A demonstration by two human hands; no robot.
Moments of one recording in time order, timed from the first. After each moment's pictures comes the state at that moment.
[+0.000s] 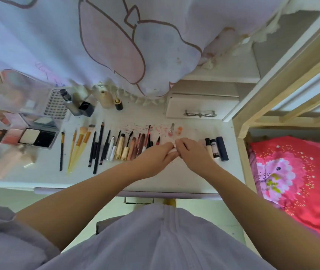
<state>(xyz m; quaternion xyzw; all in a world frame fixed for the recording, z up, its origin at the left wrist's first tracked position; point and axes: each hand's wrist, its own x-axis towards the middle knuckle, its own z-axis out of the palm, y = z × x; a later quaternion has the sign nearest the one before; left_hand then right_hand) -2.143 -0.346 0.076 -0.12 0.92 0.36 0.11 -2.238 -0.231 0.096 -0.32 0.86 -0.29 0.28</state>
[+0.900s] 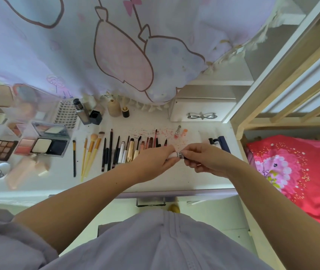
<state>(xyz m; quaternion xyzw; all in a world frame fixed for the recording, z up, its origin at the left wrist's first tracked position) -2.097 -0.372 0.090 -0.03 0.95 0.29 0.05 -2.214 -0.218 0.133 -0.18 0.71 -0.41 0.54</state>
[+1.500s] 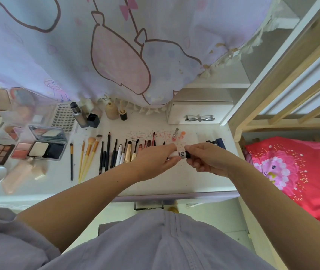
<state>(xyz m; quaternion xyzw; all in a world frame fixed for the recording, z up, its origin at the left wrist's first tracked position) -2.110 -0.372 0.093 -0.02 0.96 0.29 0.03 -2.228 -0.216 0.134 -0.13 0.70 -0.44 0.55</state>
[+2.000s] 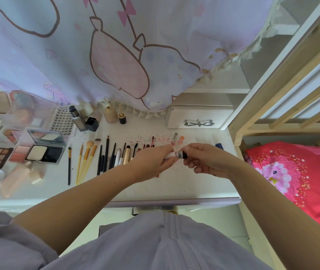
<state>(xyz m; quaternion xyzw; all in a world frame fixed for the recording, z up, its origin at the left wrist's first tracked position) -2.118 -0.378 0.092 -0.03 0.96 0.29 0.03 -2.240 -0.218 0.137 -0.15 0.67 -0.46 0.56</state>
